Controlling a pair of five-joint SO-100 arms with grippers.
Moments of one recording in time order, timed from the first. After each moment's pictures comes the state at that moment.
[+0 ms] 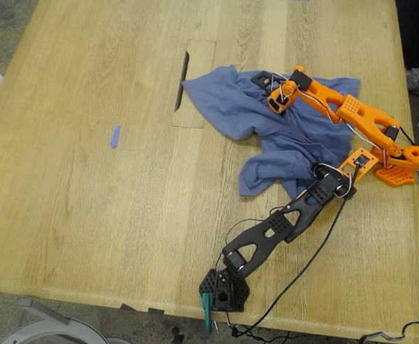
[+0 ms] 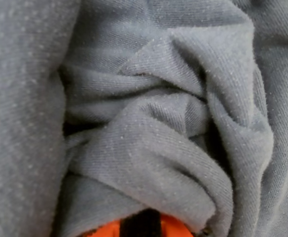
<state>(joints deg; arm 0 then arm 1) 50.9 16.7 -8.3 75.3 -92.4 17.3 24.5 -7.2 96.9 -70.8</state>
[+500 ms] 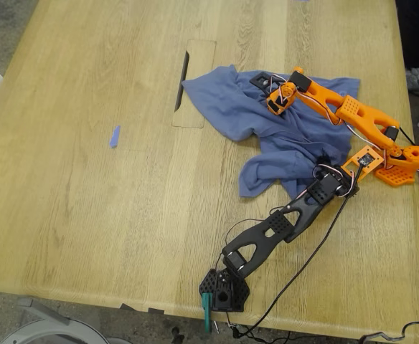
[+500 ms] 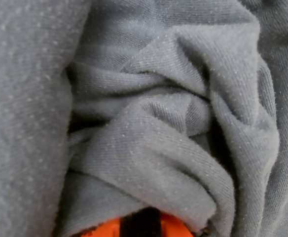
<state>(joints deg) 50.2 14.9 -7.1 66.9 -87.0 16.3 24.5 -7.2 96.9 -70.6</state>
